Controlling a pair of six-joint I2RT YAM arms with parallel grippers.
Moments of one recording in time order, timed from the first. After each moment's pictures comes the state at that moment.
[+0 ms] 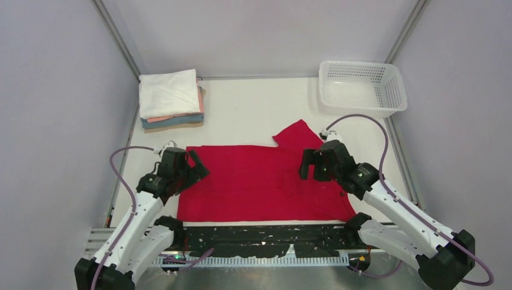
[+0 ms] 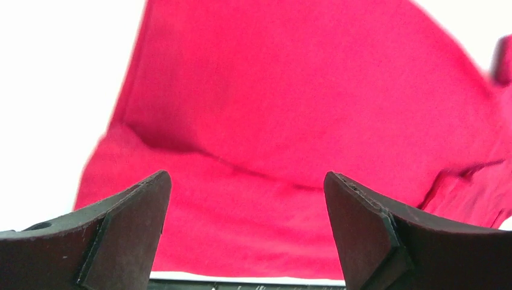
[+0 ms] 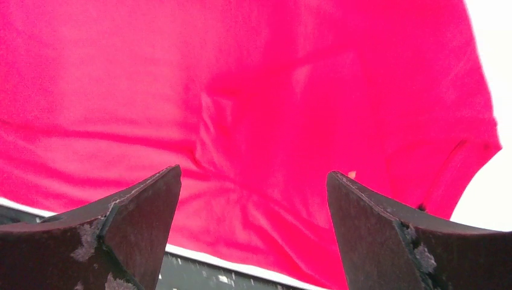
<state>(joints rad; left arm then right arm) -0.29 0.74 0.52 -0.73 -0.06 -0.82 0.60 0.89 0.67 -0.67 0.09 0.55</state>
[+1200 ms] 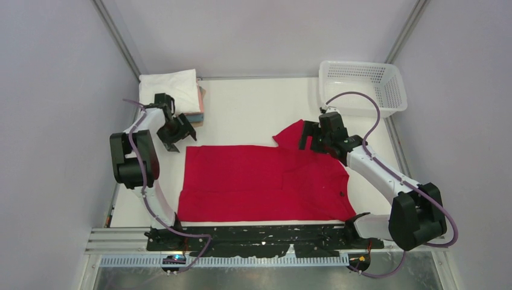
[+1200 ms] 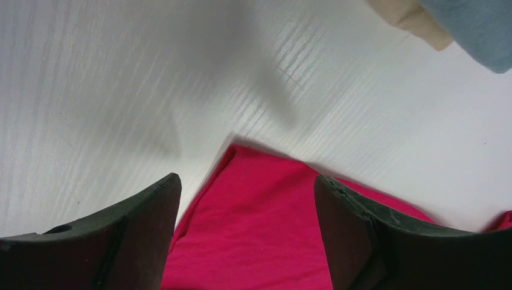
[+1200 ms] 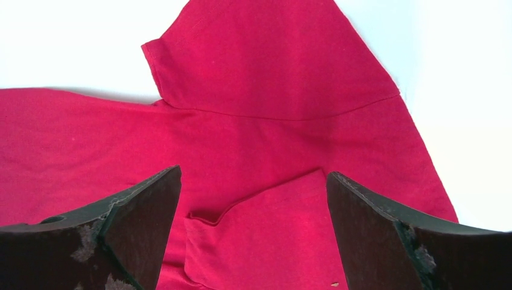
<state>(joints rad) 0.11 1.89 1.35 -0.75 0.11 -0.52 0.36 1.29 0.86 -0.36 0.08 0.45</state>
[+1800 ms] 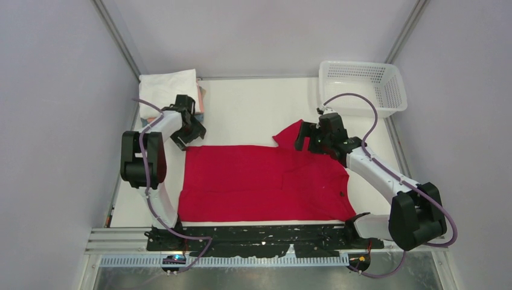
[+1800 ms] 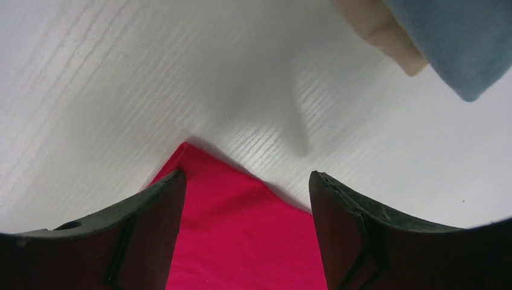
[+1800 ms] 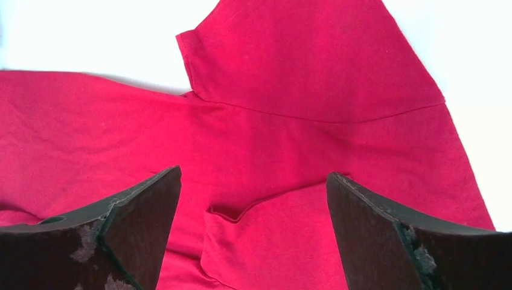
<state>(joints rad) -0.07 1.88 1.29 -0.64 -0.15 -0.80 0.36 1.29 0.83 -0.30 -0.02 0.44</state>
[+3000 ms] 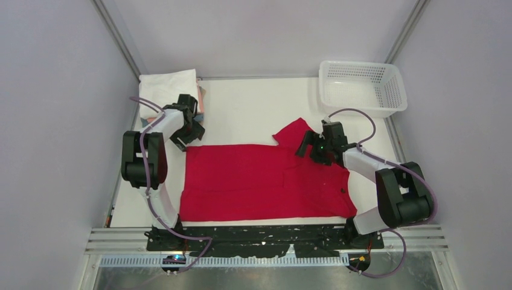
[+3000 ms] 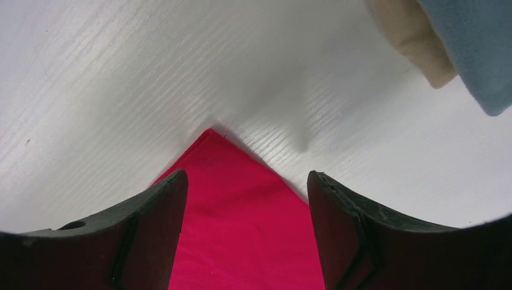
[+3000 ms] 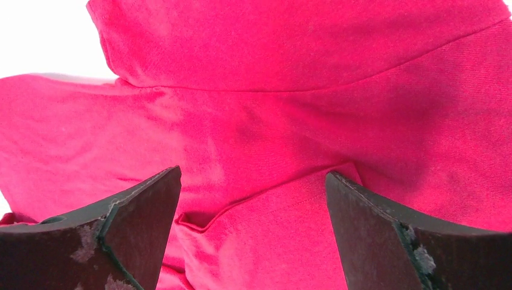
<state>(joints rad) -0.09 1.88 1.32 -0.74 -0.26 -0.92 0.25 1.46 0.69 -0.12 -0.17 0.54</state>
